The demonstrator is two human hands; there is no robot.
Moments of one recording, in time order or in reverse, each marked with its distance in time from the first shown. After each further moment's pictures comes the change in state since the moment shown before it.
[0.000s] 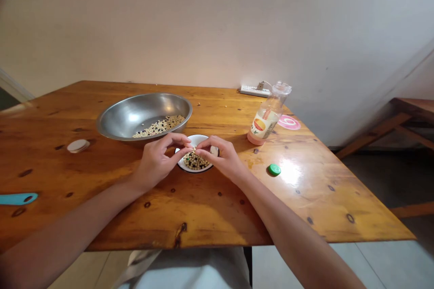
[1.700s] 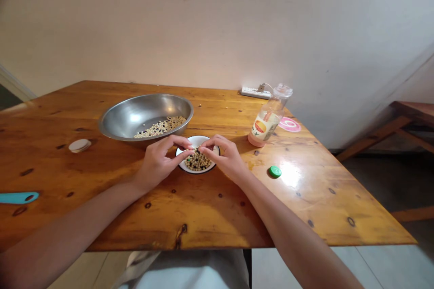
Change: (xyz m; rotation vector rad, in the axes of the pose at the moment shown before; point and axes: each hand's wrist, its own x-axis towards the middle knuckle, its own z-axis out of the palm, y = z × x) left_hand 0.000 -0.007 0.000 0.092 0.042 0.165; right_hand 0.001 0.003 -0.001 -0.014 0.060 -0.004
